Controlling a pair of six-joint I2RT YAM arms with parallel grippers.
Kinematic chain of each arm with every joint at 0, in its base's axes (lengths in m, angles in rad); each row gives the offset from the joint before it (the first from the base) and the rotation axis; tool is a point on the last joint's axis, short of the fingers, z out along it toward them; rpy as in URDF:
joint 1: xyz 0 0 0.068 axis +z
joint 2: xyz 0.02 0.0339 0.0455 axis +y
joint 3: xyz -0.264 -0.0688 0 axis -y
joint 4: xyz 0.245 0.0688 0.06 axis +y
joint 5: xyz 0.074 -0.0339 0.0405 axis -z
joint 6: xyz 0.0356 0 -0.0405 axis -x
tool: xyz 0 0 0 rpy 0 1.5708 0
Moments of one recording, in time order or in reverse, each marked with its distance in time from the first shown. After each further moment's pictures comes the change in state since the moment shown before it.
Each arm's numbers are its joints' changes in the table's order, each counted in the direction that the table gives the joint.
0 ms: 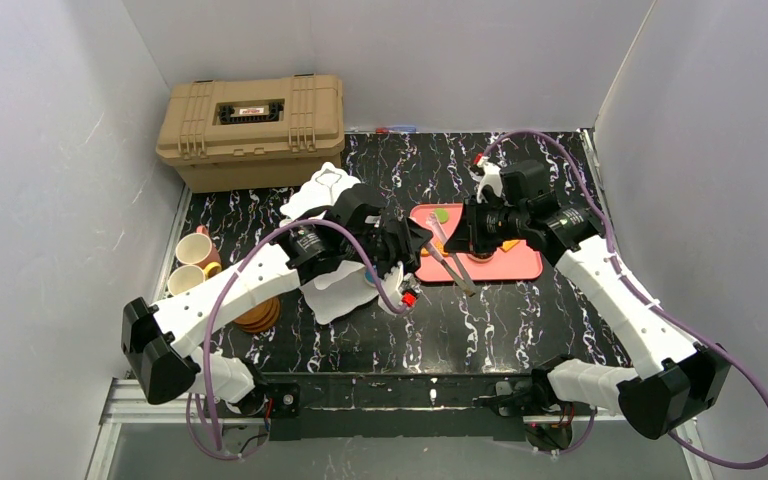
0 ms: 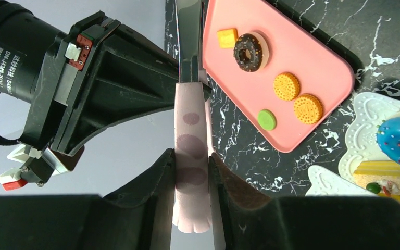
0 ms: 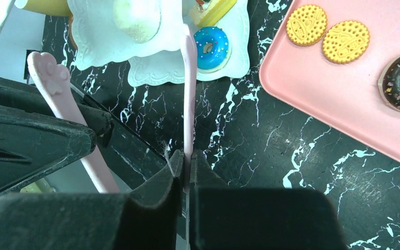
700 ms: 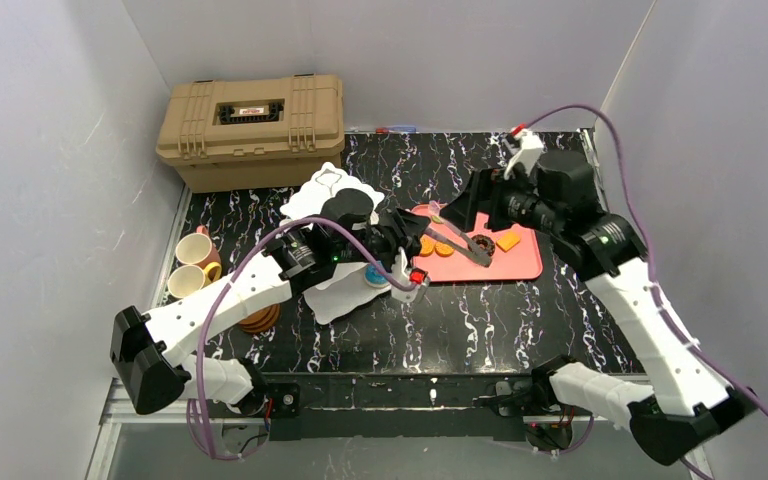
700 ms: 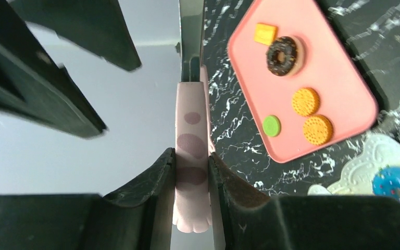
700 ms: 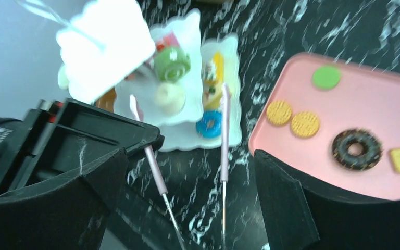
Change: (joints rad) left arm 0.000 -0.072 -0.127 -0.267 -0.052 0.317; right arm -0.004 -0.103 0.104 -0.098 0.119 -0.030
